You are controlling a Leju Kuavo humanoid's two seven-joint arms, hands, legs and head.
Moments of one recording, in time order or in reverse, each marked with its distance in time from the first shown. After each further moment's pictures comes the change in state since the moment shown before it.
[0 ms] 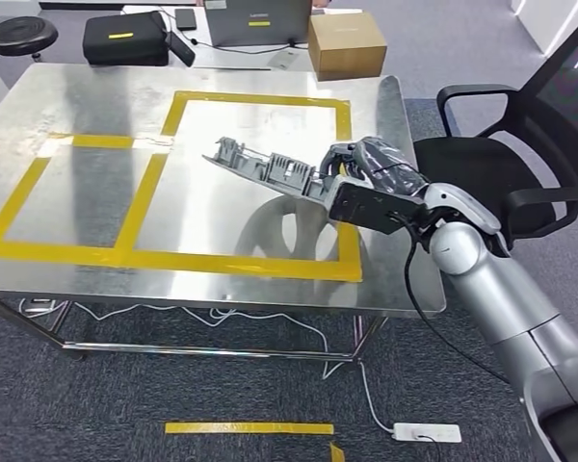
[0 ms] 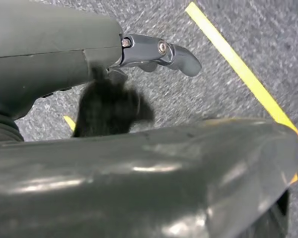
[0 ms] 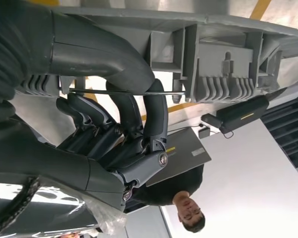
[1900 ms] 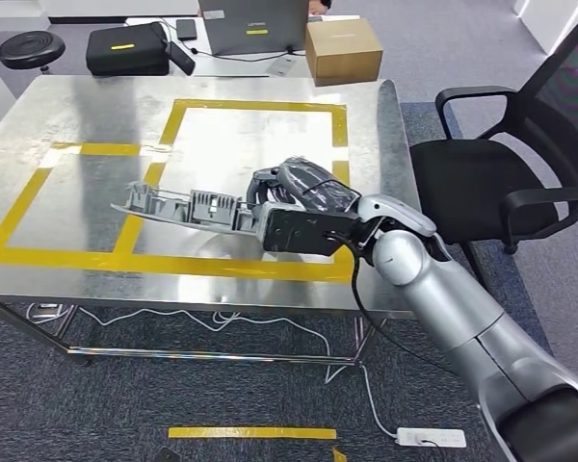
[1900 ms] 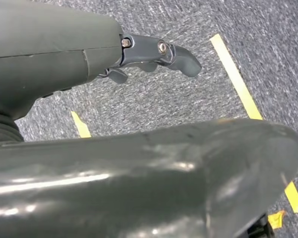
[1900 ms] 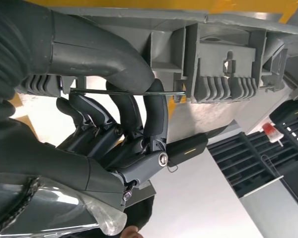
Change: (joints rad) left arm 0.041 -0.094 0.104 -0.281 0.112 -0.122 0.050; right arm -0.005 0.143 0.099 0.002 -0.079 0.087 -0.009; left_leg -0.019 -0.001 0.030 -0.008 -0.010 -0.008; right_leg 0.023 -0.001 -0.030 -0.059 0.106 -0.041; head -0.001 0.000
